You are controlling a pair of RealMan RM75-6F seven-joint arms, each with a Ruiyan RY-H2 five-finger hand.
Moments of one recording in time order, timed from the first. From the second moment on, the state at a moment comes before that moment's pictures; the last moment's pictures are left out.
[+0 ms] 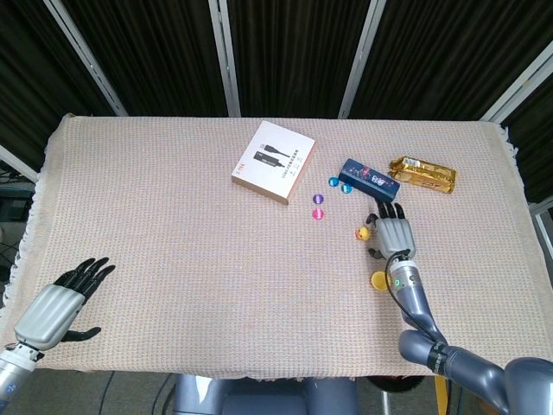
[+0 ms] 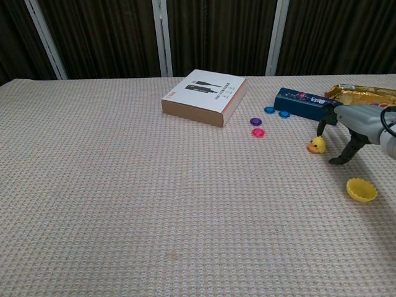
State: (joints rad) left arm -0.22 -1.00 0.11 -1.72 1.69 1.28 0.07; right arm 0.63 -1.73 0.27 -1.03 -1.00 0.92 -0.36
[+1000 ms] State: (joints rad) left arm -0.25 -0.99 0.11 -1.73 1.70 1.26 0.05; right arm 0.65 -1.78 0.25 -0.94 -1.03 0.91 -0.31
